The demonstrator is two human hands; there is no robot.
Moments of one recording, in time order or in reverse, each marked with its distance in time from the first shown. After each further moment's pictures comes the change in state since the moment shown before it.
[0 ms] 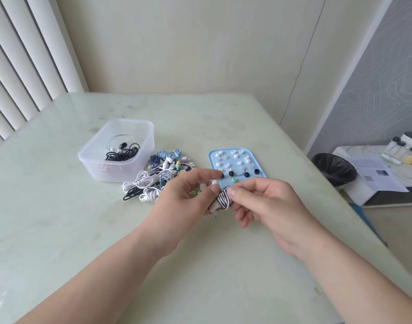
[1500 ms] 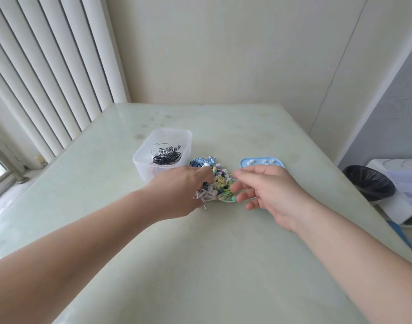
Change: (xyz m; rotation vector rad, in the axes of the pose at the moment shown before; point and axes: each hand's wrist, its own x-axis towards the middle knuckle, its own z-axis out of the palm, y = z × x) left_hand 0.019 0.035 -0.095 1.464 -0.202 0.364; right_hand 0.029 -0.040 0.055 -0.065 -0.028 0.113
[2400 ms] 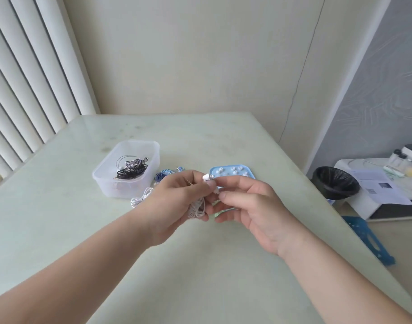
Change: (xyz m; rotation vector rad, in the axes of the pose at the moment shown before) left_hand 0.013 0.079 -0.015 -1.578 -0.019 -0.263; right_hand -0.025 0.015 -0.036 0.247 -0.163 -0.184
